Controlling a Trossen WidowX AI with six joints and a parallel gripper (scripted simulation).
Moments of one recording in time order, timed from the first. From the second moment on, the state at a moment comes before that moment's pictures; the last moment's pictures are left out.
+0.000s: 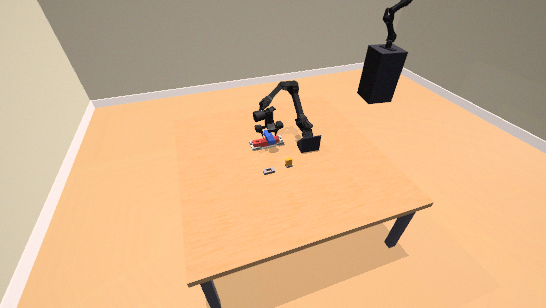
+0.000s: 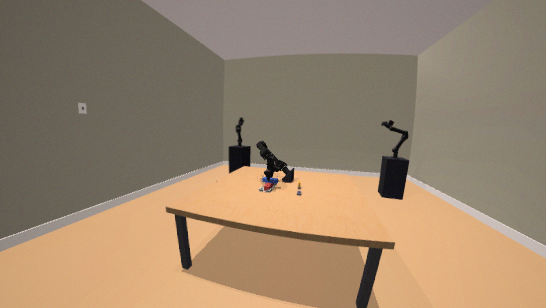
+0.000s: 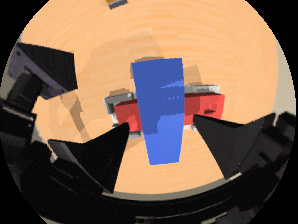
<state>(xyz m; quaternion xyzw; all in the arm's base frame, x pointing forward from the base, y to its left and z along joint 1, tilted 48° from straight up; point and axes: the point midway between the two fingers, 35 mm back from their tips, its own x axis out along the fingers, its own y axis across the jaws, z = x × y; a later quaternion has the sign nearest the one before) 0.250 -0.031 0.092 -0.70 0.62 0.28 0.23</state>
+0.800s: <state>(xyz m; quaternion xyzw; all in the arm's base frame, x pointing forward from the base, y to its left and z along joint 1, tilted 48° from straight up) 0.246 0.030 0.149 -0.67 0.64 0.22 0.30</state>
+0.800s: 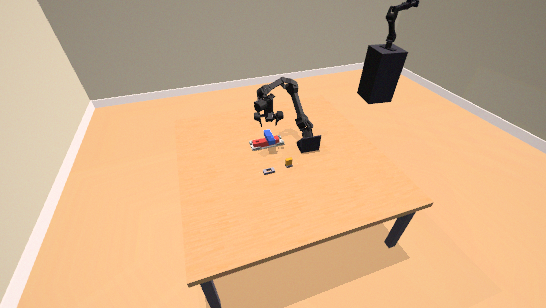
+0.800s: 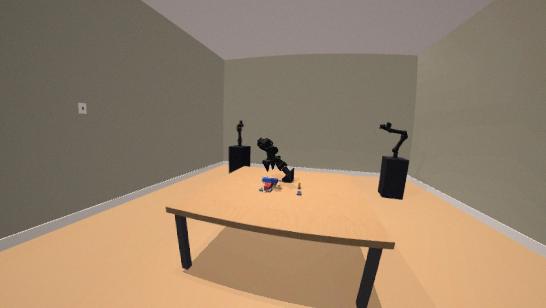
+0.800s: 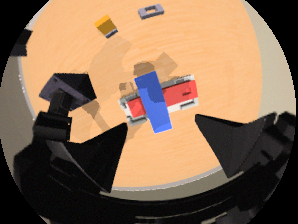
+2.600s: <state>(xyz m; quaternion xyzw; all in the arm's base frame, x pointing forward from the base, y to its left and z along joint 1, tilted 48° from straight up) 0.172 0.181 -0.045 -0.35 0.65 -0.19 0.65</state>
